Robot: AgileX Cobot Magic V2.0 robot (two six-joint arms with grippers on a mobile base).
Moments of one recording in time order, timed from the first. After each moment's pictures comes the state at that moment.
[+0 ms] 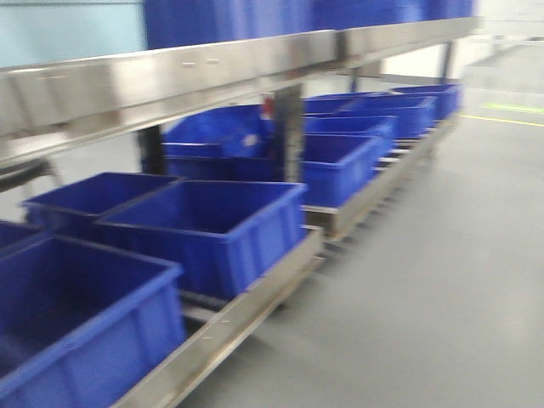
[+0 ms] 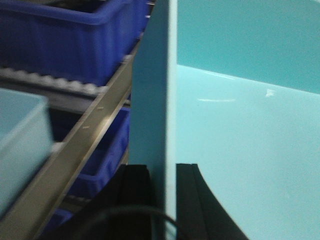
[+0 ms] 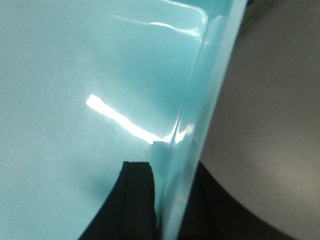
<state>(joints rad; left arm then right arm) -0.50 1.48 -1.78 0.02 0.75 -0.19 0.37 1.36 -1.62 0.02 1.01 0.18</state>
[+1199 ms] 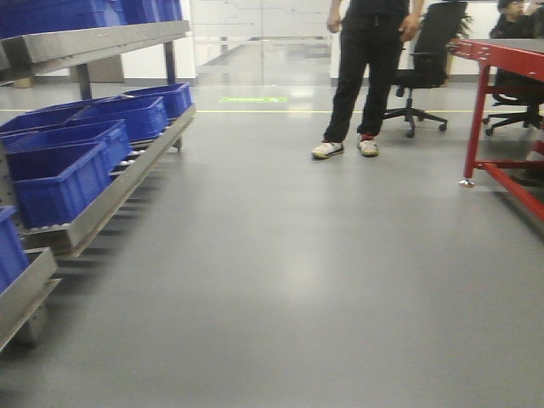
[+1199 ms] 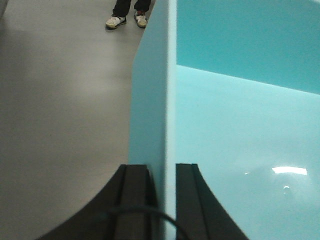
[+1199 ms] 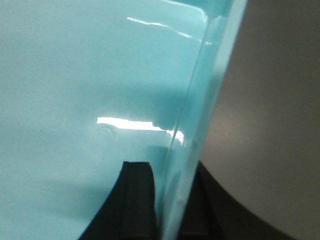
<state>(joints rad) -0.50 1.48 -1.78 0.02 0.75 -0.19 0.37 1.36 -1.62 0.02 1.01 0.18</state>
